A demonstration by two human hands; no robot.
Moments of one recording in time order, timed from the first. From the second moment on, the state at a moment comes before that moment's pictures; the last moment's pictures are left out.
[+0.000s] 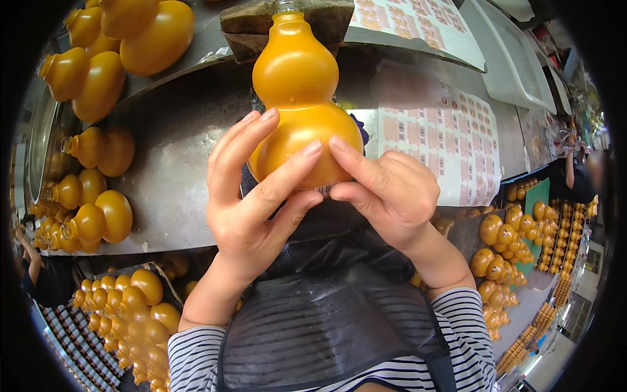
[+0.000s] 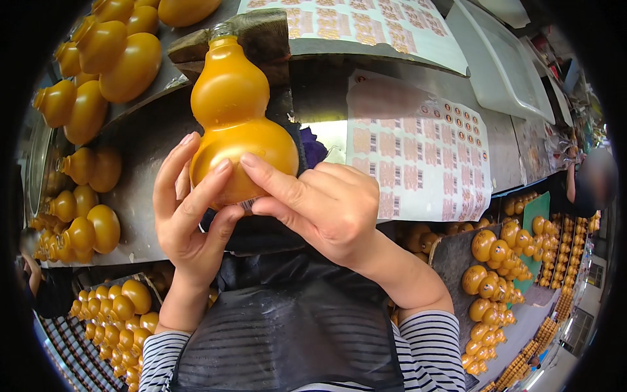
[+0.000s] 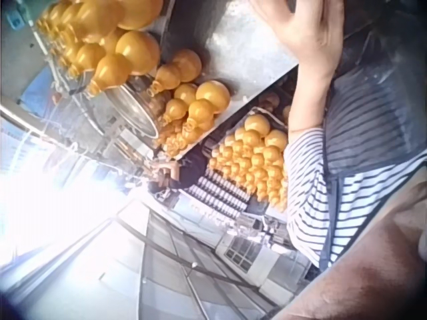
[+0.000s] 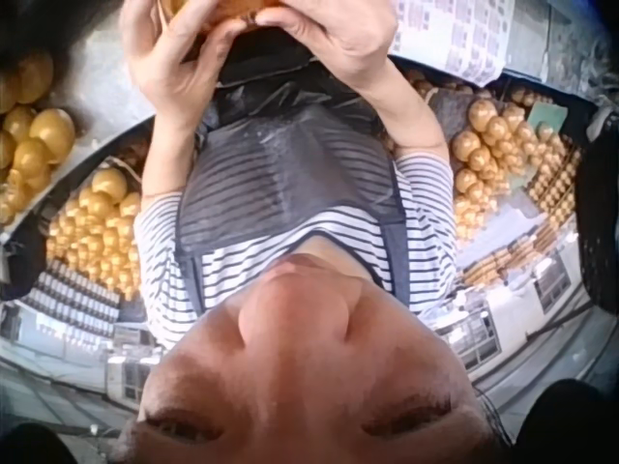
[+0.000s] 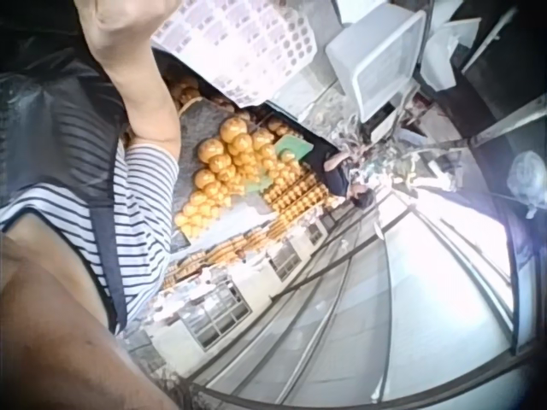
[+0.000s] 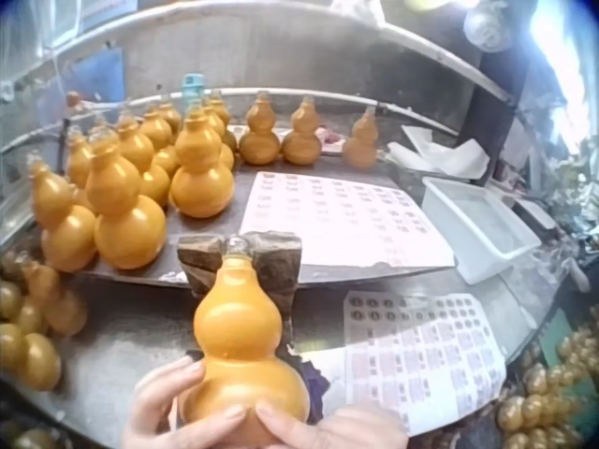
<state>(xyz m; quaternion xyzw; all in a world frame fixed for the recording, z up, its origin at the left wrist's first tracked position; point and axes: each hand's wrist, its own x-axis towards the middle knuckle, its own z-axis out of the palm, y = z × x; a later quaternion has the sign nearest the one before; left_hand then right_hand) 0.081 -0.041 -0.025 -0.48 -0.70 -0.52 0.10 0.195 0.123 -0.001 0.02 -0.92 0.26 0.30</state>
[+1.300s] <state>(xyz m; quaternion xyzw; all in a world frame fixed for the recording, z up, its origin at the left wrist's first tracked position) 0.073 -0.033 -0.016 -0.41 -0.74 -0.53 -0.01 0.174 0.172 0.055 -0.17 -0.71 0.65 0.20</state>
